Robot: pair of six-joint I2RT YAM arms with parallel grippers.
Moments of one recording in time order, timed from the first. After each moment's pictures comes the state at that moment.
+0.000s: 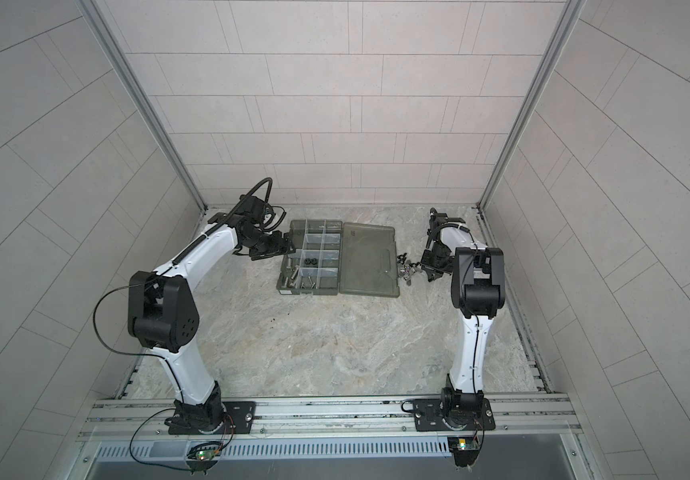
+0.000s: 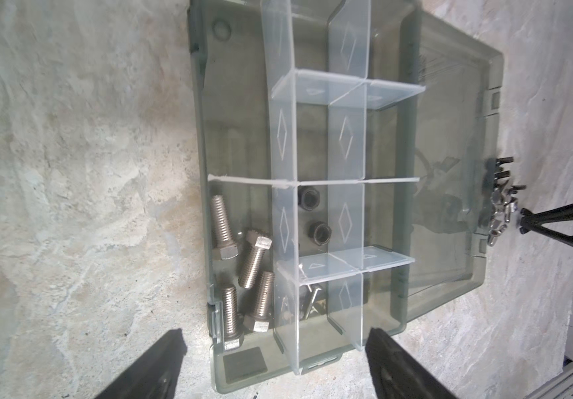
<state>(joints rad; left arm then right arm) -0.18 1.84 1.58 -0.86 0.31 -0.25 -0.09 2.13 1.65 -1.08 0.01 0.37</state>
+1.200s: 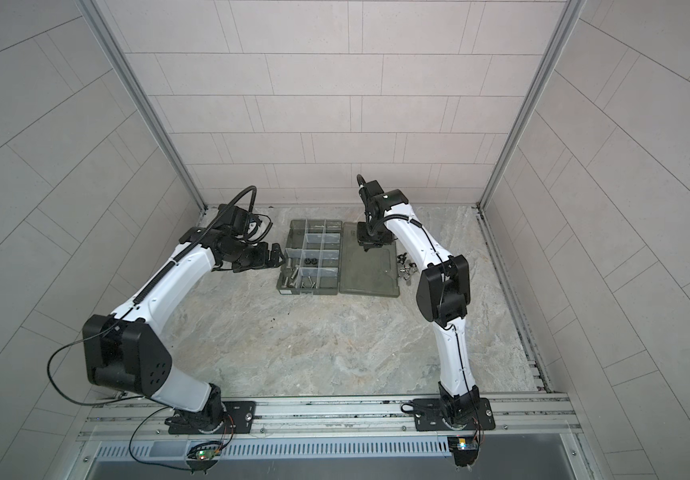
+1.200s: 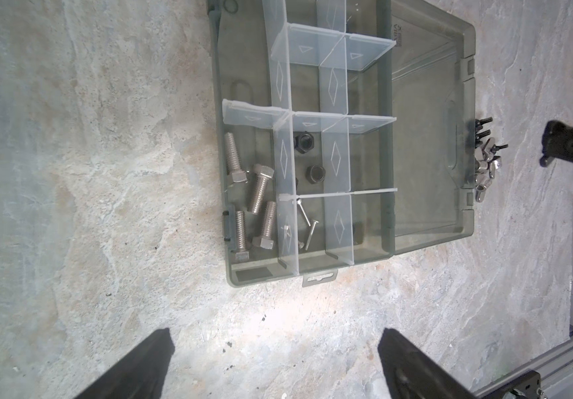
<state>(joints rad) -0.17 1.51 1.35 -0.92 0.28 -0.22 0.36 2.17 2.18 -1.24 -0.12 0.38</state>
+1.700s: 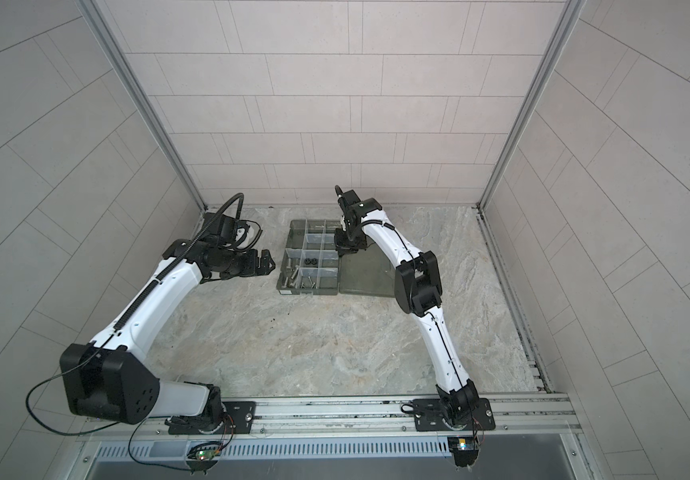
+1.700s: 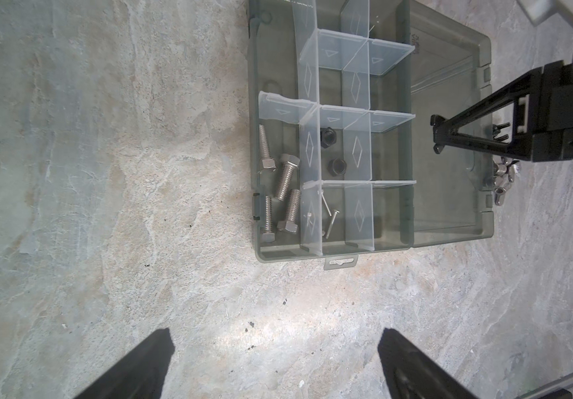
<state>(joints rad) -0.14 1.39 1.26 -0.92 0.22 -0.22 0.44 2.43 2.39 -1.19 -0.28 0.42</state>
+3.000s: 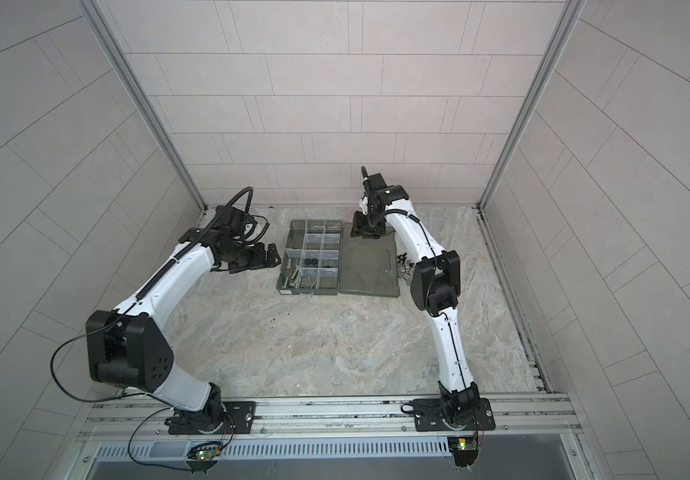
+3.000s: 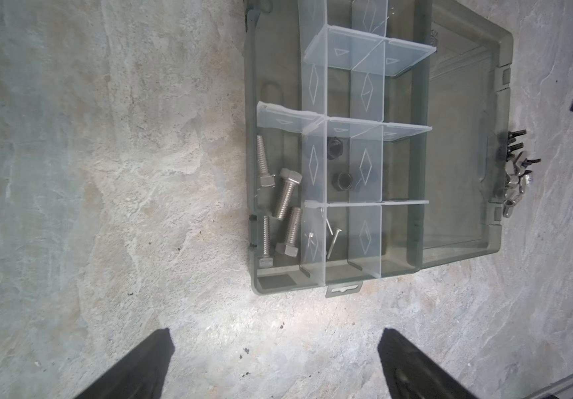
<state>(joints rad) -0.15 1.59 1.38 -0.90 0.26 -0.22 0.26 2.29 2.31 -1.20 -0.29 0.35</state>
